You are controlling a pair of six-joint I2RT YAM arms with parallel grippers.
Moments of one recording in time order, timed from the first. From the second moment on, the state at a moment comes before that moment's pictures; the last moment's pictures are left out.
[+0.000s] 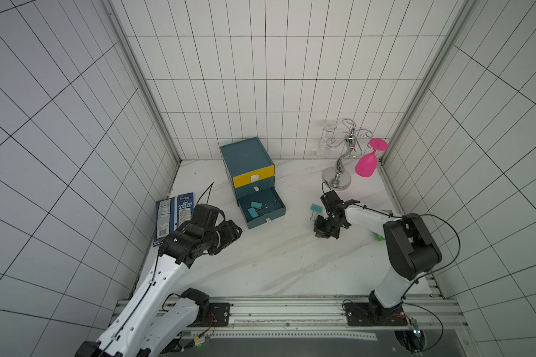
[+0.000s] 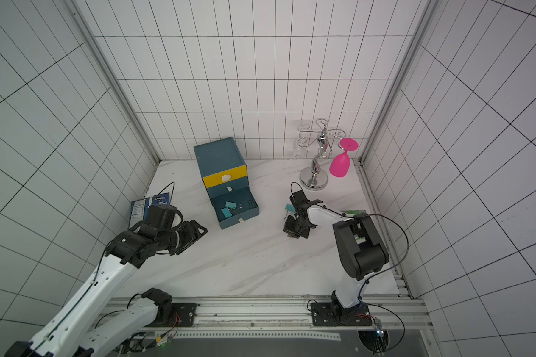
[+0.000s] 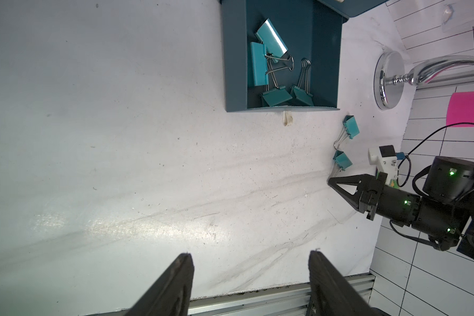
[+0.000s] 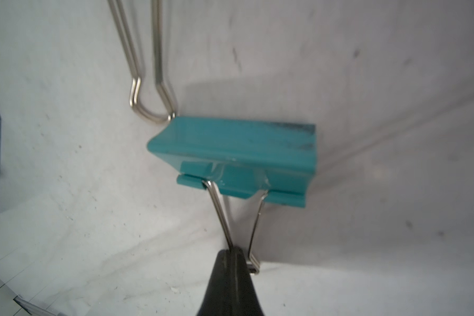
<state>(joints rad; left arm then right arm) -0.35 0.87 0.89 -0.95 0.23 -0.89 0.52 1.70 0.96 -0.62 -0.25 0.71</state>
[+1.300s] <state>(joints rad) -0.35 0.87 0.89 -0.95 0.28 -0.88 0.69 1.67 1.11 -0.97 0.01 0.63</state>
